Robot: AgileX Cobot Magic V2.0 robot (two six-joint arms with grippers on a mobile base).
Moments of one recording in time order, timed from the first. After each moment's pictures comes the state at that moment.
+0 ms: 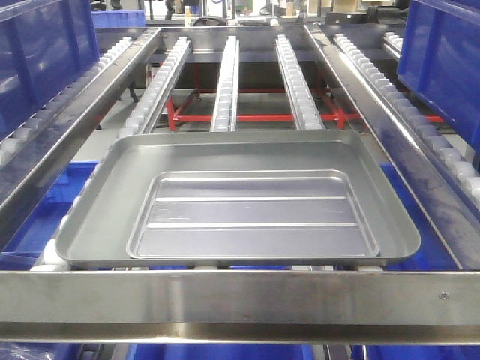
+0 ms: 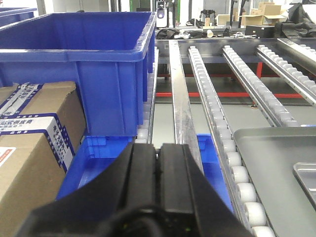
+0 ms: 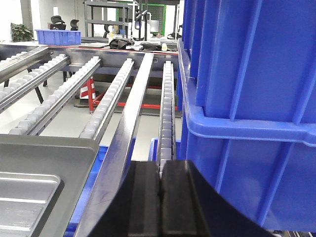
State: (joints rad) left arm -0.05 -0.01 0.03 -0.02 -0.03 0.04; right arm -0.01 -0.01 0.03 -0.08 -0.05 0.09
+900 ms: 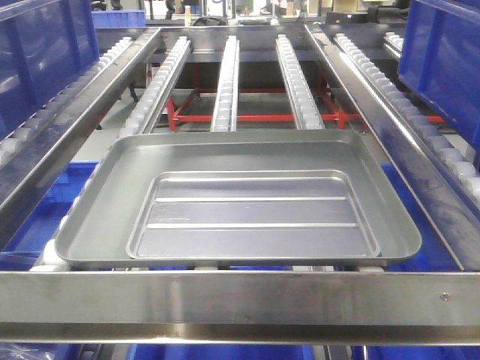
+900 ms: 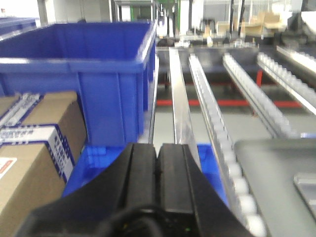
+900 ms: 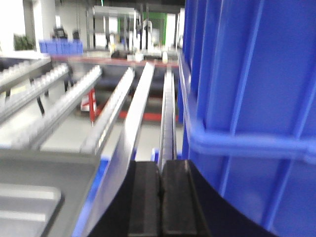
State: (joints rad) left arm -0.05 -0.01 0.01 -0.05 -0.06 0.04; right arm -0.01 -0.01 0.03 -0.08 -0.11 0.09
